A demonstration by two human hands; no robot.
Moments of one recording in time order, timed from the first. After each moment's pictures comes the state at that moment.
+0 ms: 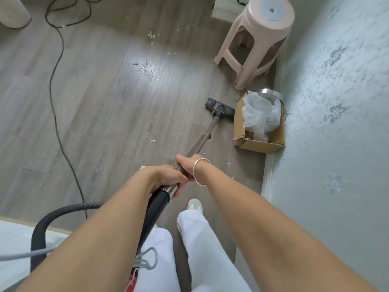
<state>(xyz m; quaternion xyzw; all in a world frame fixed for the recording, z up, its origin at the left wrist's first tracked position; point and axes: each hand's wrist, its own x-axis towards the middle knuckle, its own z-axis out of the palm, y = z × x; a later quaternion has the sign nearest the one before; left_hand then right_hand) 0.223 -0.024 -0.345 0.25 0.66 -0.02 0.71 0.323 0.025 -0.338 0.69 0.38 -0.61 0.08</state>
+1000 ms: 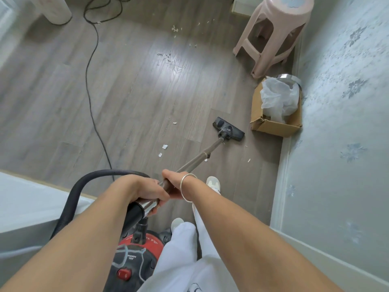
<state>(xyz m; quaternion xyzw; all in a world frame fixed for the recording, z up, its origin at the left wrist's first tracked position) 0.166 -0.238 -0.305 0.27 0.64 -0.13 0.71 0.280 -0.197 -0.303 0.62 0.26 -0.74 0.09</state>
